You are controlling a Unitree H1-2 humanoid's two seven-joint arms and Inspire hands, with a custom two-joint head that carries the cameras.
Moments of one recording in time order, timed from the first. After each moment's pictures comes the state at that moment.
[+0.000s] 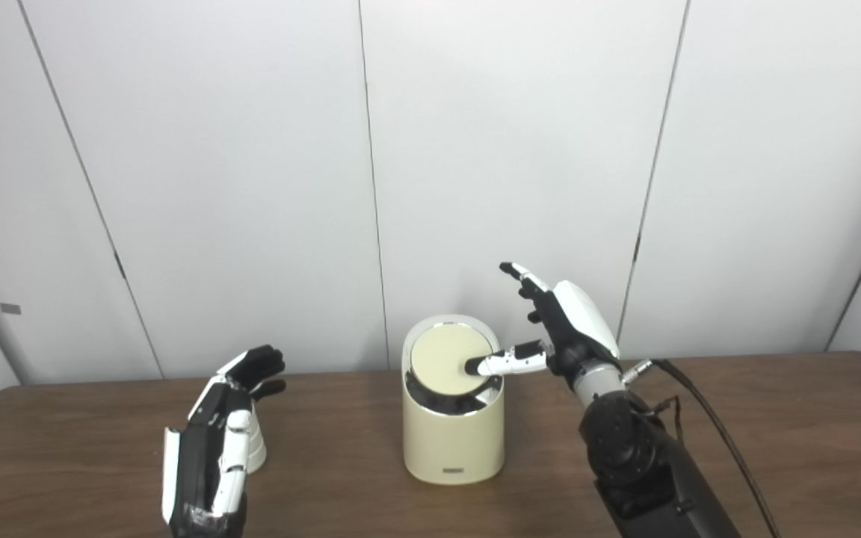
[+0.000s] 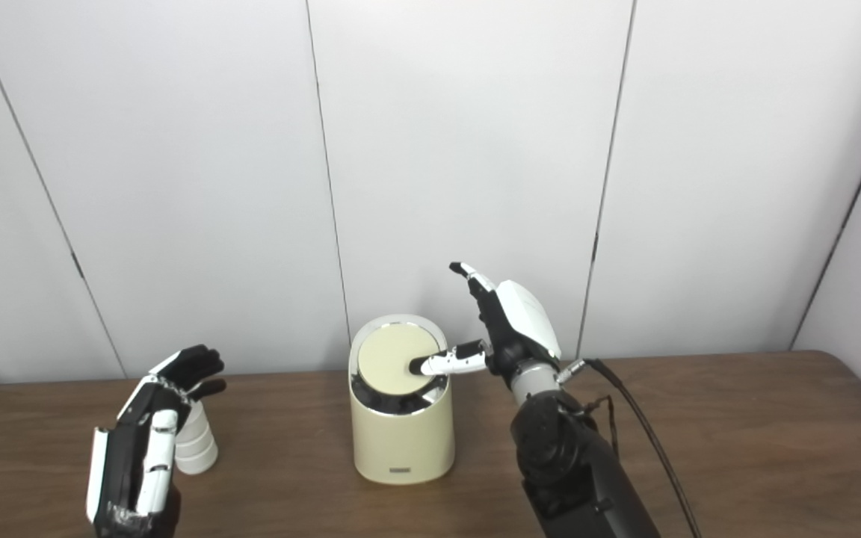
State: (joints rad) left arm -0.19 0.00 0.10 -0.03 -0.01 -0.42 0.07; right arm -0.66 -0.14 0.20 0.07 -0.64 0.43 0.04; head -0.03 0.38
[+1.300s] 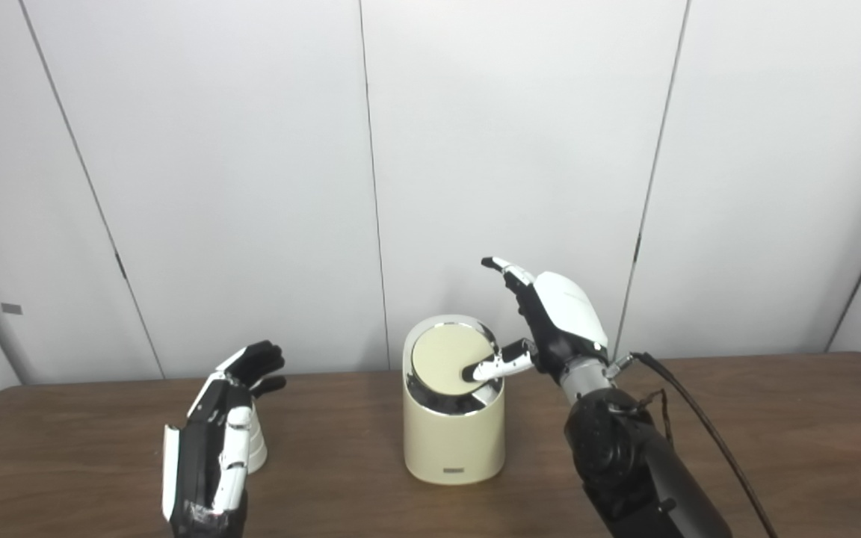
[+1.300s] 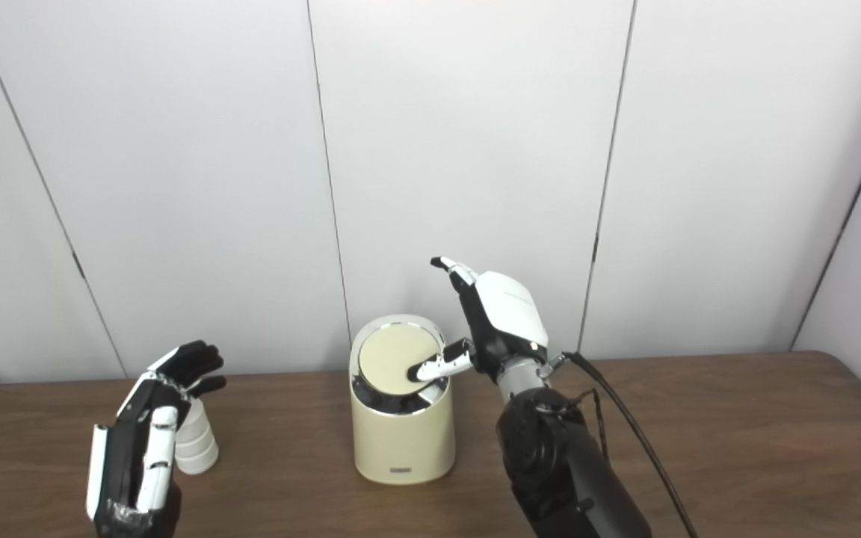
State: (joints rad) left arm -0.20 0.00 0.10 -0.04 -0.01 -0.42 0.07; right arm -0.67 -0.16 0.28 0.07 -0.74 0.39 -0.02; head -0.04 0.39
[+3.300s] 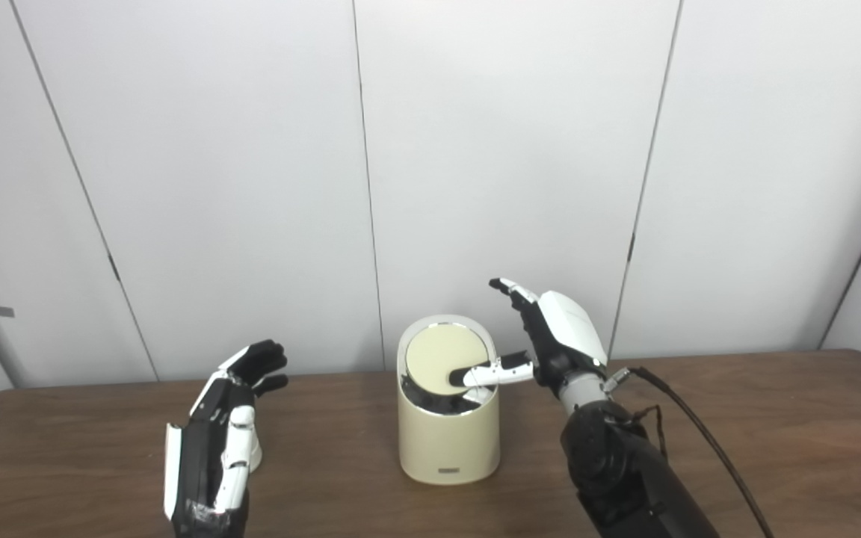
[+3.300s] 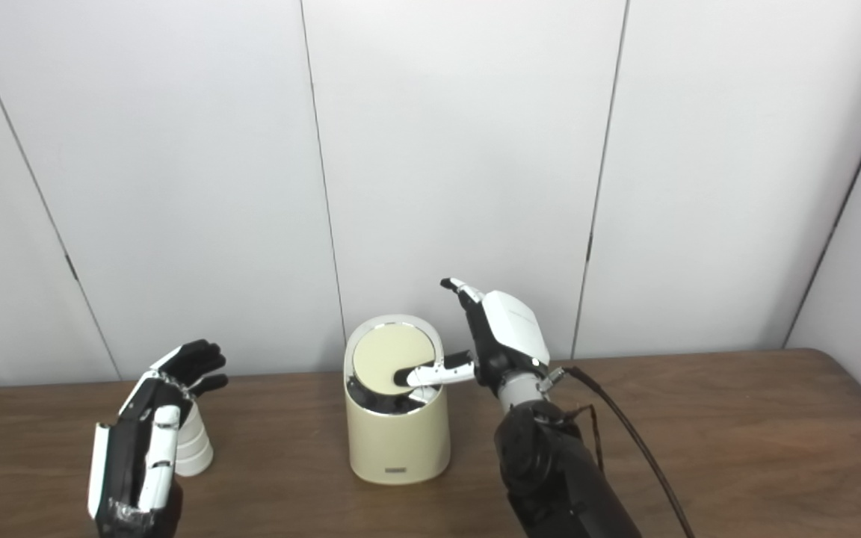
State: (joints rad) left arm -0.20 0.00 0.09 -0.05 0.00 -0.41 0.07; right arm -0.68 -0.14 0.27 0.16 -0.71 0.39 -0.05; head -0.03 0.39
